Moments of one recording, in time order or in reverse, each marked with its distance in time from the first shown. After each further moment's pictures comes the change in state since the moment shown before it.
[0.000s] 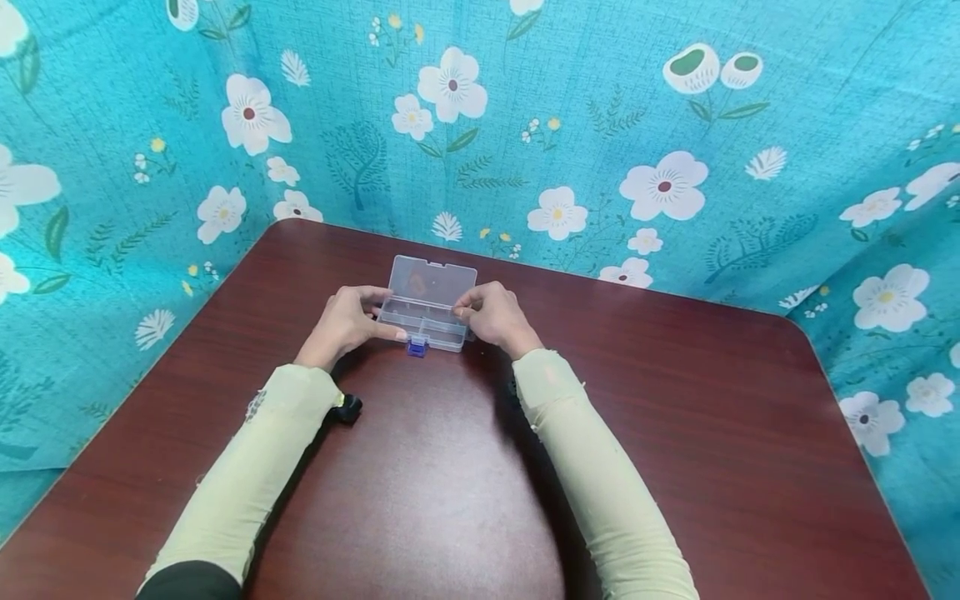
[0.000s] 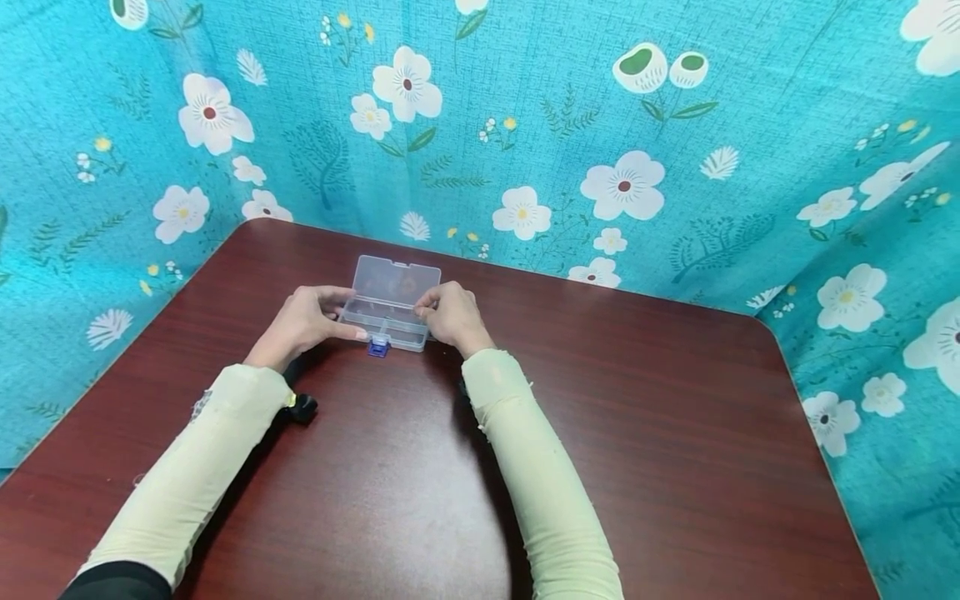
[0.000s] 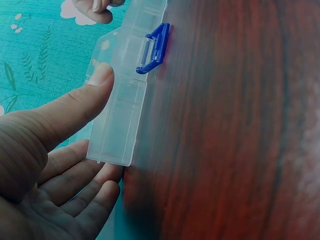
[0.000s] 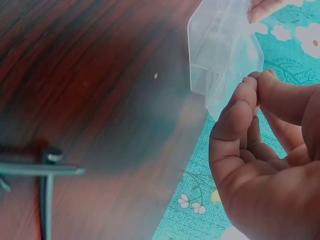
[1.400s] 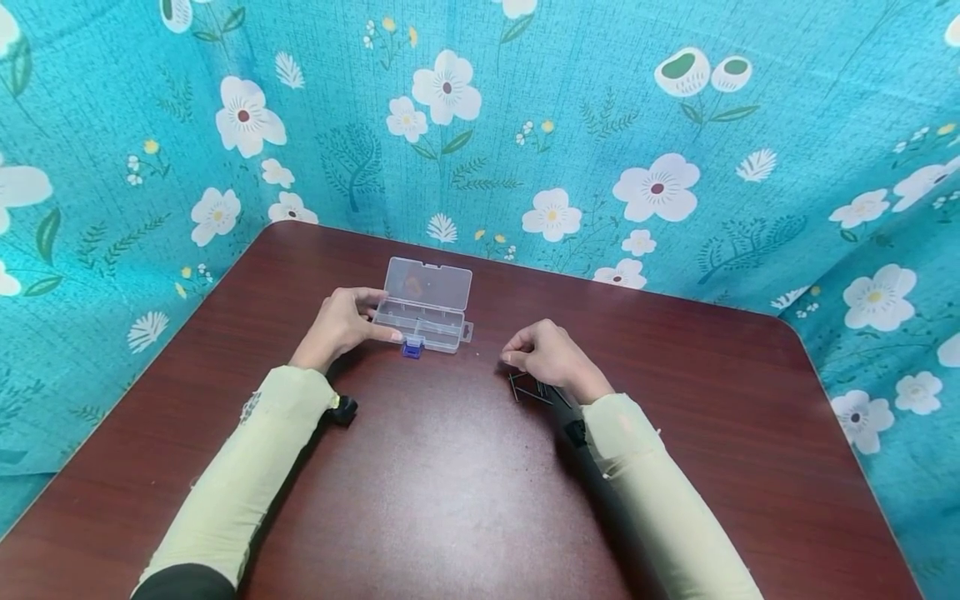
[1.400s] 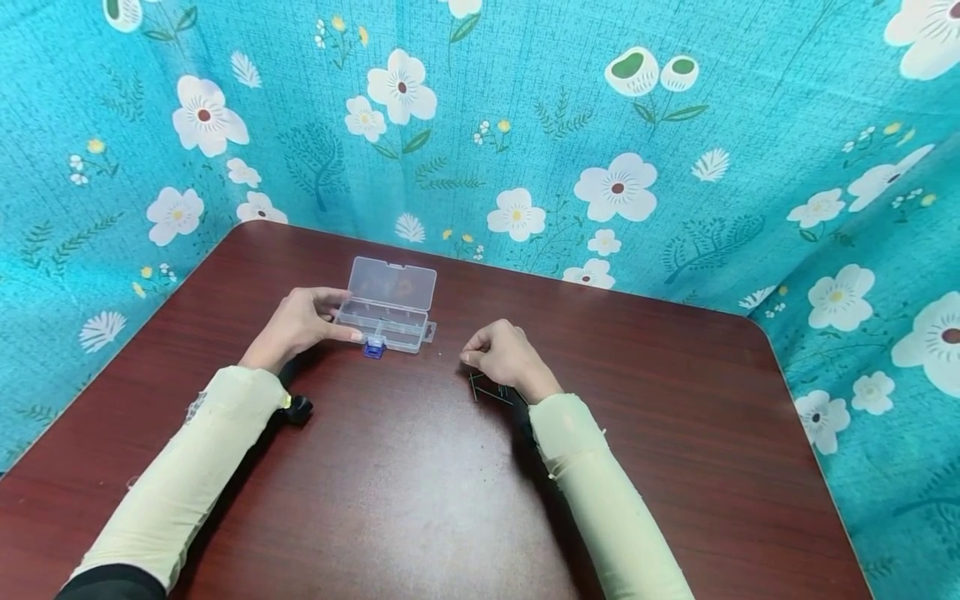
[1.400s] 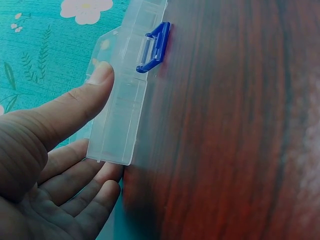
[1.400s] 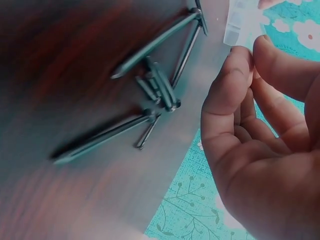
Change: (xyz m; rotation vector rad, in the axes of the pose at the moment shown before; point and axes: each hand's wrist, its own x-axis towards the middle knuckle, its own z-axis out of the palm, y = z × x) left_hand 0.000 0.001 -0.001 -0.004 -0.001 0.010; right_hand -0.065 0.055 -0.047 0.059 -0.164 0.045
